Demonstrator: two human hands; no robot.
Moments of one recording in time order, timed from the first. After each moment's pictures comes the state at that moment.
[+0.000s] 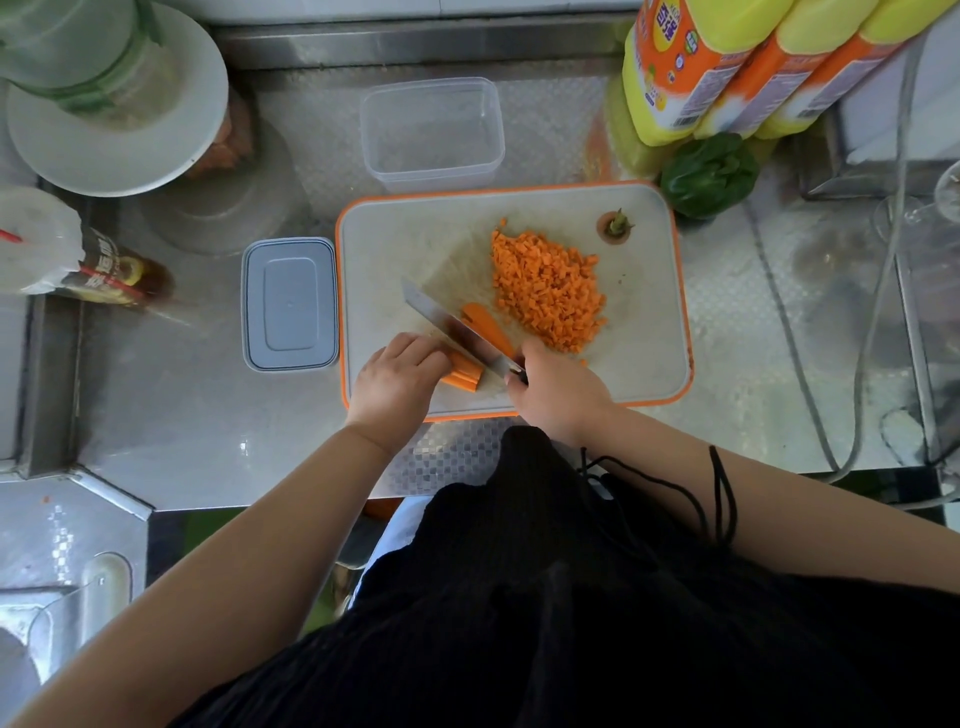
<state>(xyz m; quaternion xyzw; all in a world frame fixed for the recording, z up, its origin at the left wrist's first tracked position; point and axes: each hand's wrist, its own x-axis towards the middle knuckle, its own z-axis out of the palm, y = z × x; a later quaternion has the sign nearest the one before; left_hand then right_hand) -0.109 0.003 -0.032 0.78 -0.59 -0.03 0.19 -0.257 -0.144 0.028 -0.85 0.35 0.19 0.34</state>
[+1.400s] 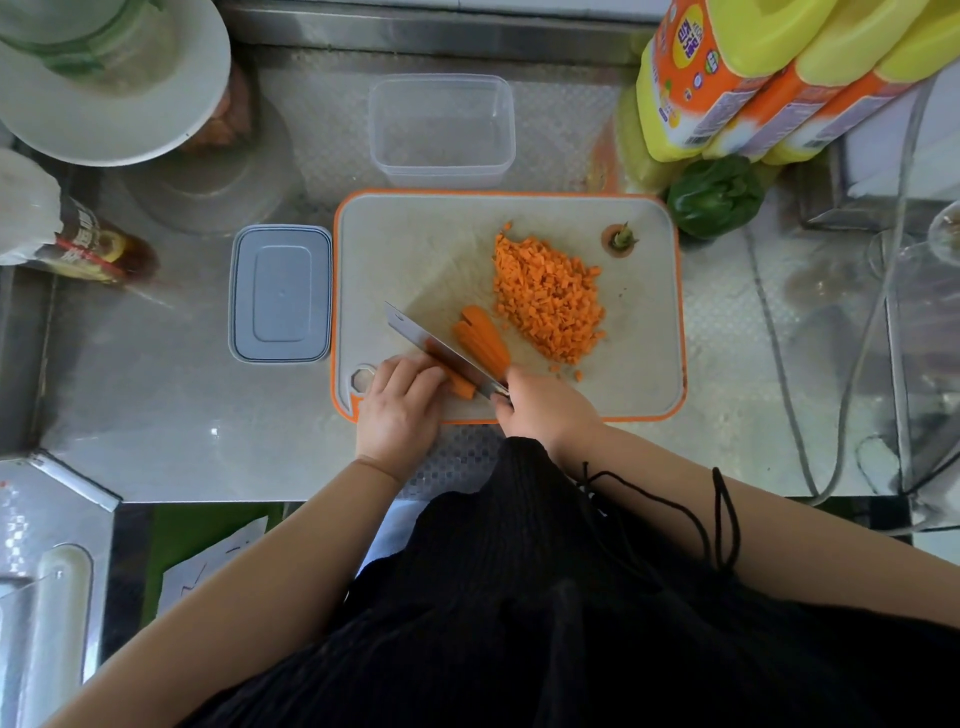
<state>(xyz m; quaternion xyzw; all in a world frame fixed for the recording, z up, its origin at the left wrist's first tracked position) -0.141 0.013 -0.065 0.81 -0.48 0.03 0.33 -0.248 -0.135 0.029 -0.85 0.31 0.29 0.30</state>
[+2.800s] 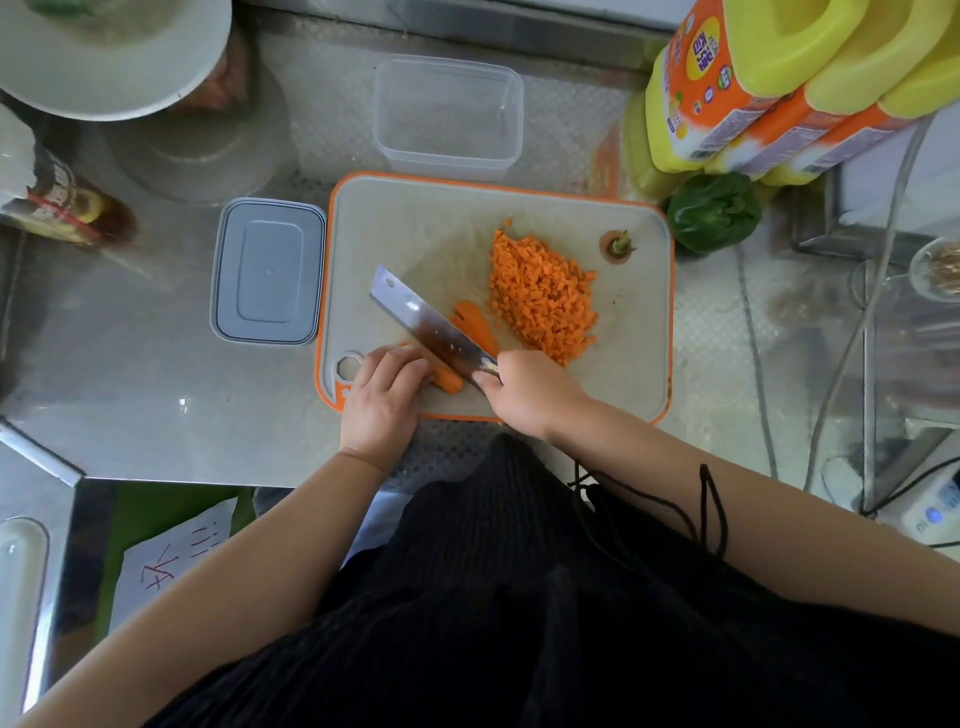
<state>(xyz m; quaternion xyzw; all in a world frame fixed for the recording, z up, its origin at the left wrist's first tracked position) -0.143 0.012 -0.073 0.82 -0.46 0.05 0.34 -0.230 -0.152 0.040 -0.86 0.29 0.30 0.30</state>
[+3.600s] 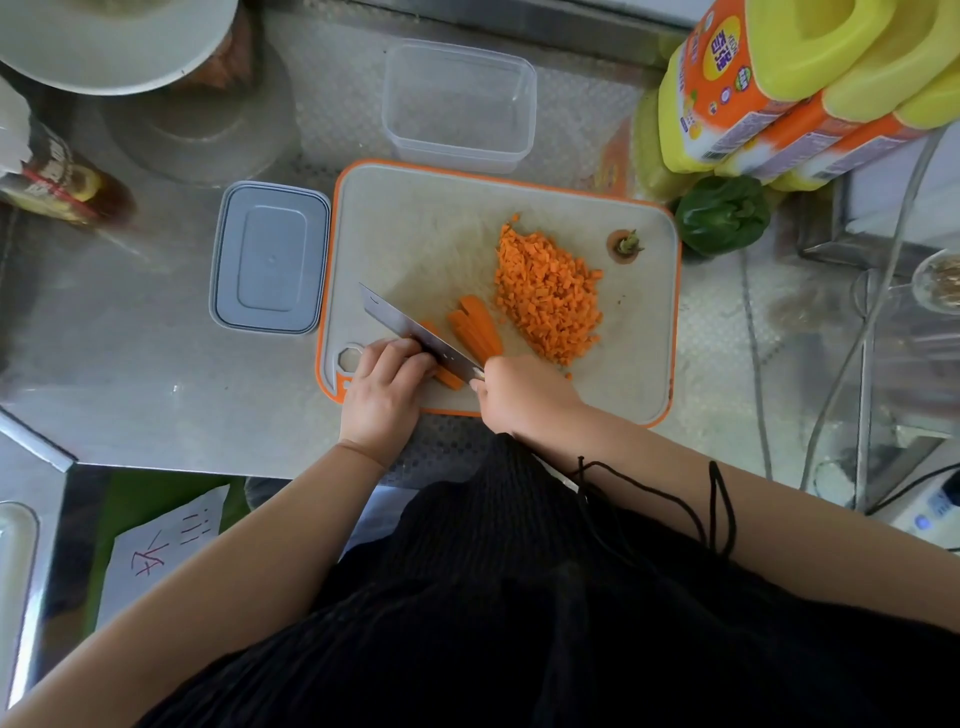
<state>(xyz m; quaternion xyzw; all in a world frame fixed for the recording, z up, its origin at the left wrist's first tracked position) -0.144 0.012 -0.075 0.83 -0.45 0.04 0.33 -0.221 -0.138 0.046 -0.86 0.27 0.35 0.24</state>
